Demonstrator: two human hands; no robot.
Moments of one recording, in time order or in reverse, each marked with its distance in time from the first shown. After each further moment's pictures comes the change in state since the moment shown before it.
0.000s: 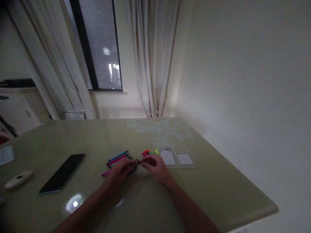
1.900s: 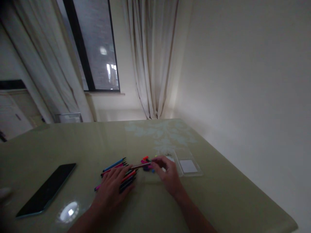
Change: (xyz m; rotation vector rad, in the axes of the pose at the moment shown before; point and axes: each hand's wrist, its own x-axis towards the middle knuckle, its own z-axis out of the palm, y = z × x) left_hand -0.015 -0.002 0.002 0.374 0.025 -0.032; right_hand -0.006 -0.026 -0.027 -0.208 0.271 -0.054
